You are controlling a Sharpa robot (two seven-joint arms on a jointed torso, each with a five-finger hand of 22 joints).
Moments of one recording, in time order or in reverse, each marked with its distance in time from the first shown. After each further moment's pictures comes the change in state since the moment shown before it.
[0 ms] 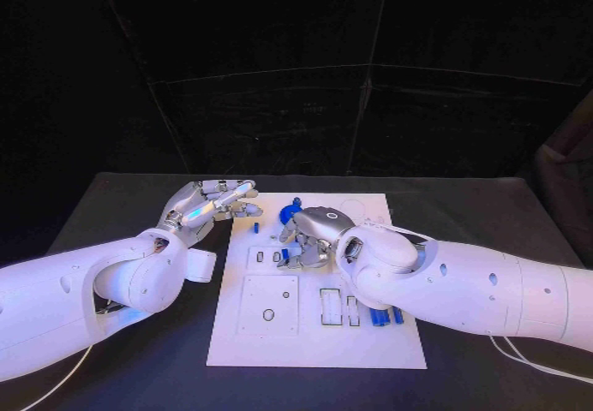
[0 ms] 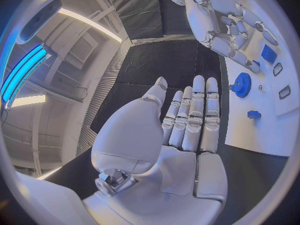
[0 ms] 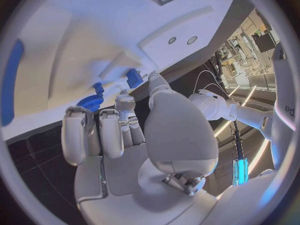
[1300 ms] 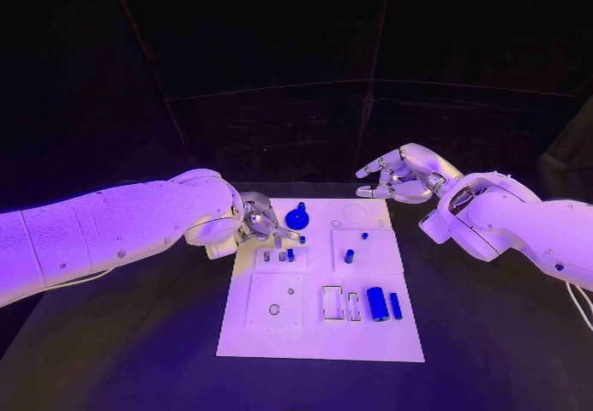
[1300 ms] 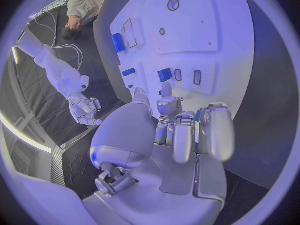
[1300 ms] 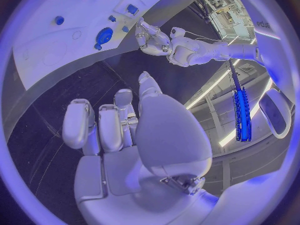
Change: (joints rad) left arm 0.177 0.315 -0.069 -0.277 -0.856 0.394 -1.031; left_hand -0.207 0.040 -0.302 0.244 -0.005 0.058 -0.149 0.382 0.271 0.227 -0.167 0.950 0.917 0.273 -0.171 1.393 1.106 -0.093 0.451 -0.181 1.129 1.169; right arm 0.116 -0.332 0.028 -0.003 0.674 -0.037 0.441; right_hand 0.130 0.090 -0.070 -0.032 0.065 0.000 -0.007 0.012 0.004 -0.063 -0.009 -0.100 -0.100 0.000 0.000 -0.122 -0.095 0.032 -0.114 -0.004 -0.101 -0.072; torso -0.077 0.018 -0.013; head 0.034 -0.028
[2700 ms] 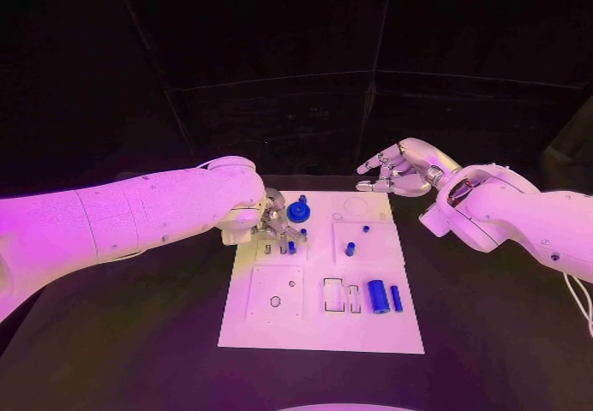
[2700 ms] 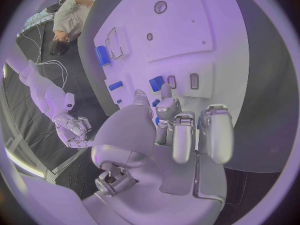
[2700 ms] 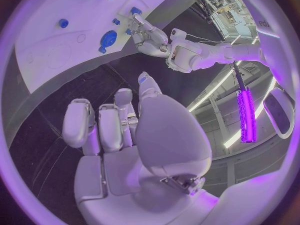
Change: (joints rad) left arm 0.002 0.150 -0.015 -0.123 -0.086 0.148 -0.122; left_hand 0.001 0.026 -0.034 -0.015 0.000 -0.064 -0.007 0.107 0.115 0.007 -0.007 0.066 0.069 0.000 -0.007 0.000 0.000 -0.015 0.003 -0.004 0.038 0.050; right arm 0.000 0.024 0.000 -0.028 -0.004 0.028 -0.041; right_hand -0.001 0.009 -0.011 -0.011 0.040 0.004 -0.004 0.005 0.000 0.000 0.000 -0.011 -0.015 0.000 0.000 -0.012 -0.013 0.000 -0.003 -0.003 -0.008 -0.011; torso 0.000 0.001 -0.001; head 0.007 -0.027
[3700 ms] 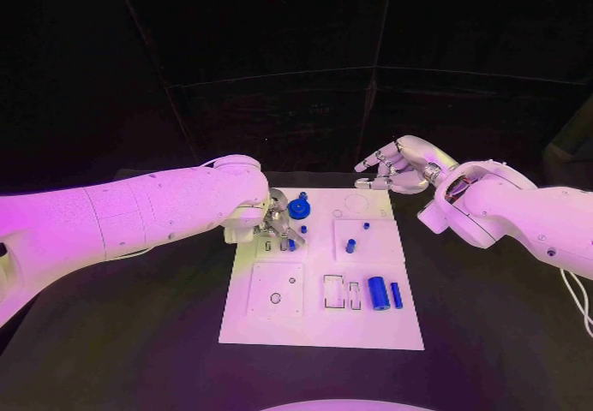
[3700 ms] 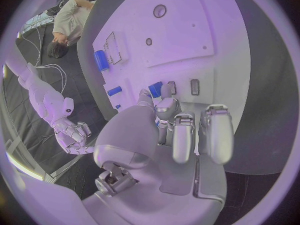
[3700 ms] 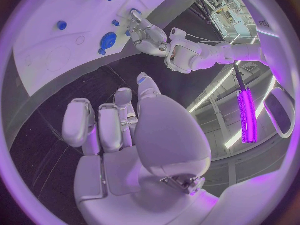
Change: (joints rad) left arm -0.006 0.021 -0.006 -0.017 -0.002 0.032 -0.004; left_hand 0.071 0.040 0.046 -0.052 0.000 -0.022 0.000 0.026 0.038 0.000 0.000 0.004 0.005 0.000 0.000 0.000 0.000 0.000 0.000 0.000 0.004 0.000; right arm 0.000 0.013 0.000 -0.011 -0.001 0.014 -0.006; right_hand 0.009 0.009 -0.006 -0.006 0.038 0.000 0.000 0.000 0.000 0.000 0.000 -0.006 -0.007 0.000 0.000 -0.005 -0.002 0.000 0.000 0.000 -0.008 -0.004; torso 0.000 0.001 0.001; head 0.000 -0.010
